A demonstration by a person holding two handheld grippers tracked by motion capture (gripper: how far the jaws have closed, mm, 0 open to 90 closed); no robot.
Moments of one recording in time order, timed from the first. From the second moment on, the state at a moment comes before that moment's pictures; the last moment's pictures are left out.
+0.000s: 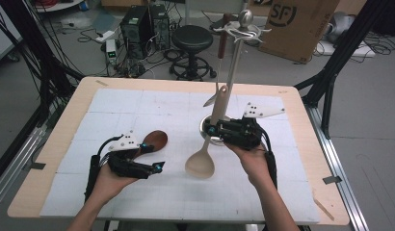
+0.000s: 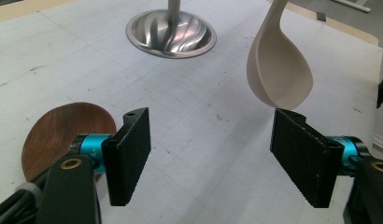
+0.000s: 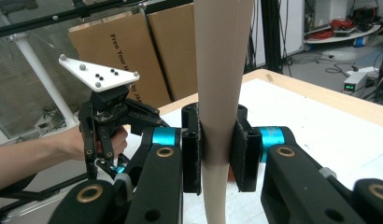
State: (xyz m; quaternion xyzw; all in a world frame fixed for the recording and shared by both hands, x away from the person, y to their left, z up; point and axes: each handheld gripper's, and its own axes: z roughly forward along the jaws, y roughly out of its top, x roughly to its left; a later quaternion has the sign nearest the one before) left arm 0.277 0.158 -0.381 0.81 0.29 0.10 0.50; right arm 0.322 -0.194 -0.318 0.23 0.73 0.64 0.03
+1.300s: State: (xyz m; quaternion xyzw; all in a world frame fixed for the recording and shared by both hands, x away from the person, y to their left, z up) left arm 0.280 0.166 -0.380 0.81 0.30 0.11 0.50; right arm 0.353 -0.196 -0.250 0.22 0.74 0.62 0.09
